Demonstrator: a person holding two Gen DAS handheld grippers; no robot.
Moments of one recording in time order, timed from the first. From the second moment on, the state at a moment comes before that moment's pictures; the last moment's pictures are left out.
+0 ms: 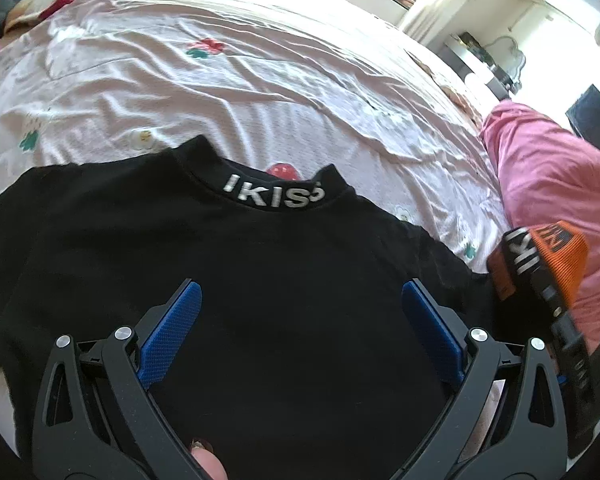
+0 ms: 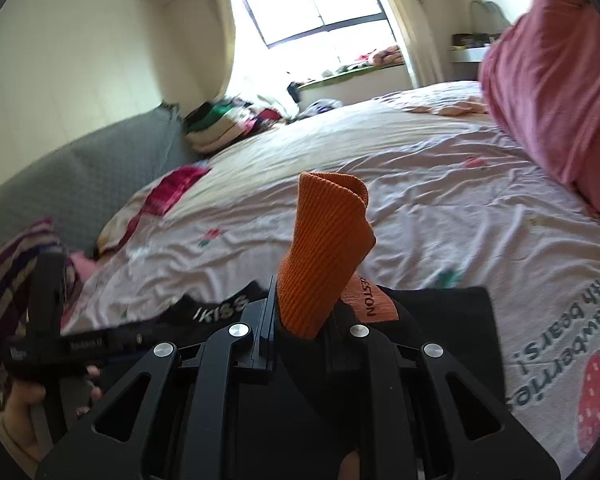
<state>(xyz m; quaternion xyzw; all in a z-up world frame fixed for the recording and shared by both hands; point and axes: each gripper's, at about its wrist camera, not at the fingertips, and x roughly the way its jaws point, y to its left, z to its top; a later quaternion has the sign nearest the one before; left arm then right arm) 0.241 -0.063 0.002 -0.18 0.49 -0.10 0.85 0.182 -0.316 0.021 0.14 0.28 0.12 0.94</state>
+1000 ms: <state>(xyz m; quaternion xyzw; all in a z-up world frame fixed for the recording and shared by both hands) 0.228 -0.091 -0.051 -0.21 0.55 -0.16 0.79 0.189 -0.305 -0.001 0.15 0.34 0.13 0.92</state>
